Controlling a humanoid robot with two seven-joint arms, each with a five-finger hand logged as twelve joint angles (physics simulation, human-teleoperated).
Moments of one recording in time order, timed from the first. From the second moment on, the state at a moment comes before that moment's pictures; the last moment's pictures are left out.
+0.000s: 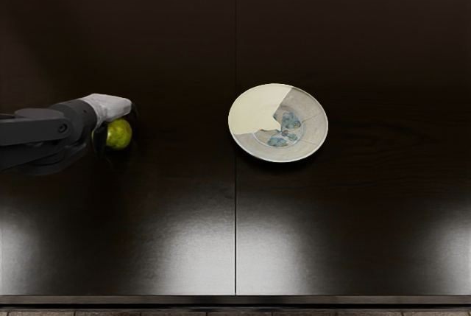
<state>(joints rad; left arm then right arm) -1.38 0.59 0.31 -1.45 1.14 0.00 0.61 -0.05 0.00 0.04 0.25 0.04 0.00 -0.27</state>
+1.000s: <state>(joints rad) -1.35 0.55 0.32 -1.39 1.21 0.03 0.61 -0.05 0.00 0.04 0.25 0.04 0.00 -0.27</state>
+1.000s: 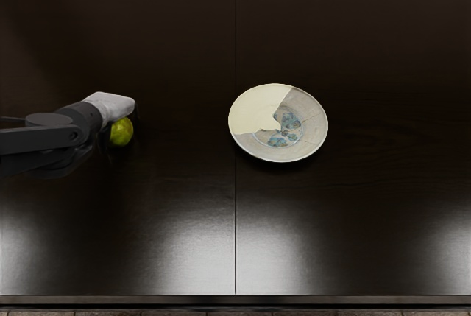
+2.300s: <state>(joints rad) -1.34 0.55 0.32 -1.38 1.20 0.02 0.61 -0.06 0.00 0.04 0.25 0.04 0.00 -0.27</state>
